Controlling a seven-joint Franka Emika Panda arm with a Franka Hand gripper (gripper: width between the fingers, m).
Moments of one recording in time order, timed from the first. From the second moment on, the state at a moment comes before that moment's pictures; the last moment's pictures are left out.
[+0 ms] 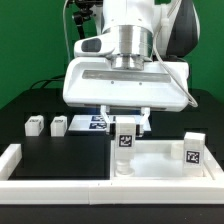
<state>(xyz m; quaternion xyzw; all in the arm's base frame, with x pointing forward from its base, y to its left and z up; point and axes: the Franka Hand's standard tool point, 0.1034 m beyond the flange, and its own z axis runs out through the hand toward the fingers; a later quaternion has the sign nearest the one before) 0.617 0.001 0.088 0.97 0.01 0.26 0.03</state>
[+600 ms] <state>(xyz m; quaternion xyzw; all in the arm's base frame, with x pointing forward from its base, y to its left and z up) 0.611 0.003 0.073 0.97 0.02 0.25 0.04</state>
